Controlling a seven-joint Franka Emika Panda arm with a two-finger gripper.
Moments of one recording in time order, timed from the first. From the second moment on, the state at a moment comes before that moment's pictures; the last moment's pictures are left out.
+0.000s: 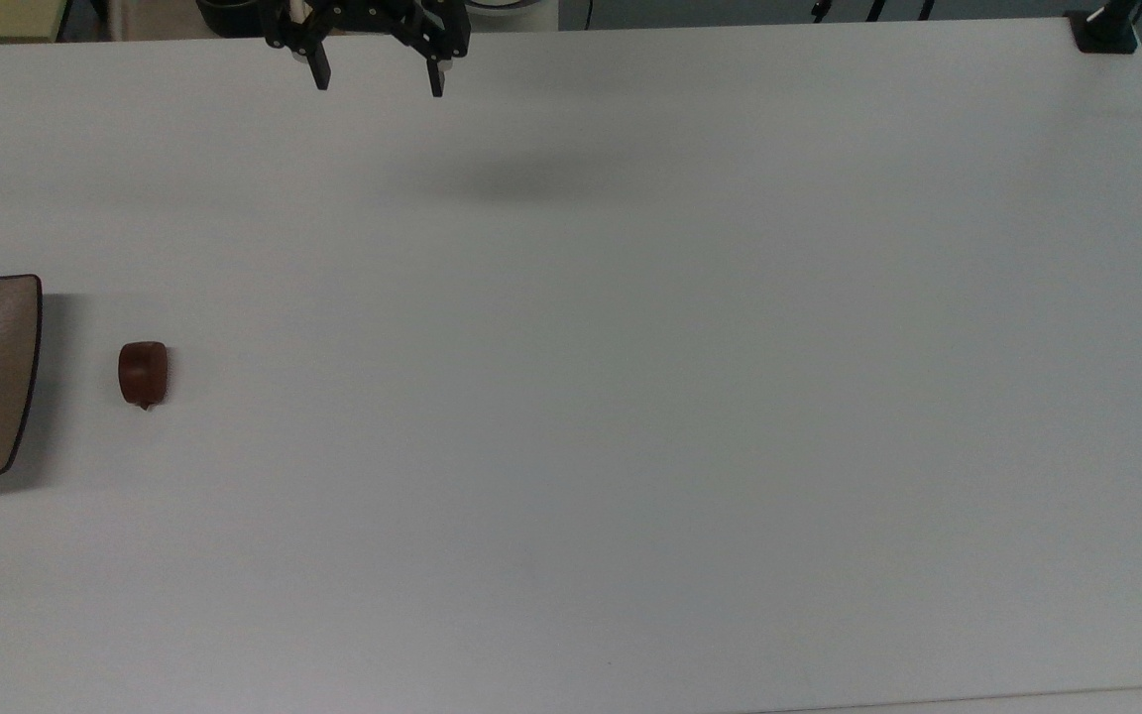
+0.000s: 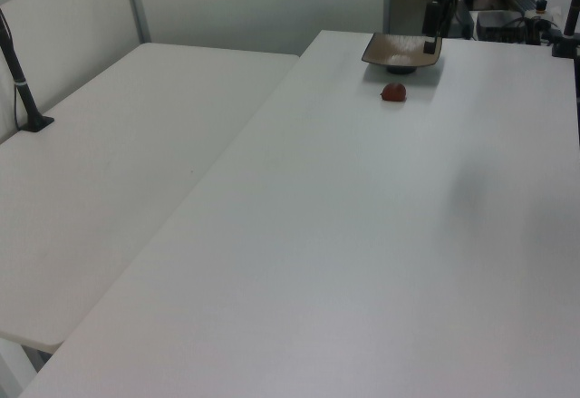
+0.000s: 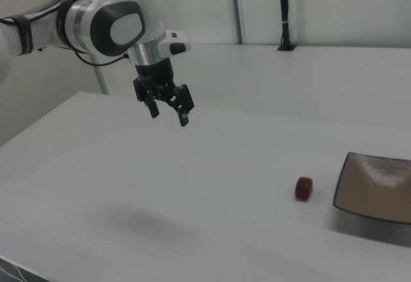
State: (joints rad) arm 0.11 -0.02 -0.13 -1.77 0.01 1.83 -0.03
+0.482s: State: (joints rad) arm 0.12 -0.02 -0.12 -1.77 0.01 1.83 -0.03
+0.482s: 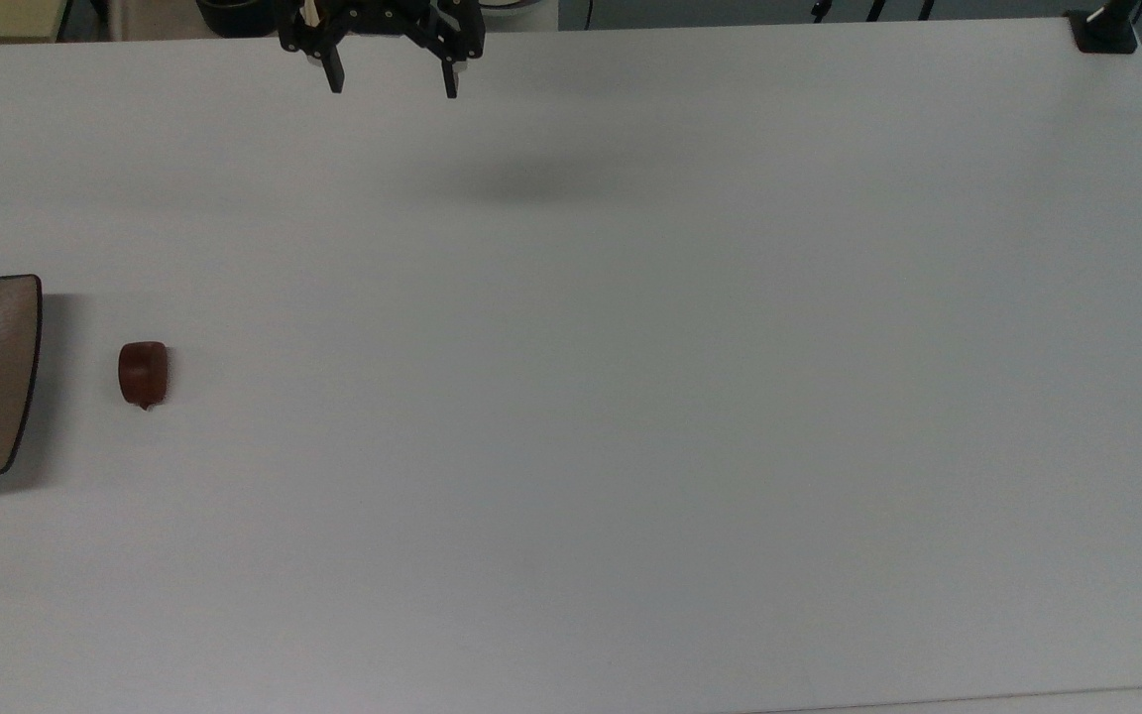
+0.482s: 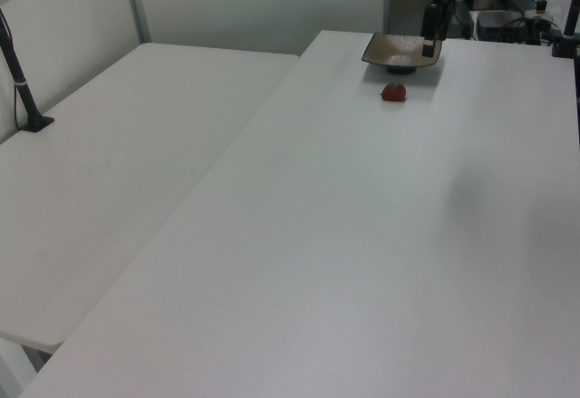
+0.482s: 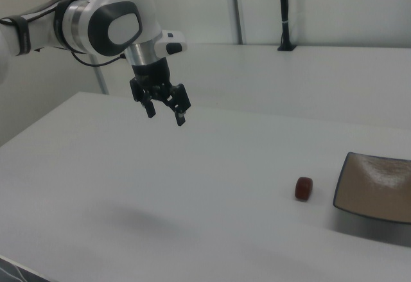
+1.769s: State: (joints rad) arm 0.07 0.03 -0.18 -1.78 -0.08 2.09 -0.03
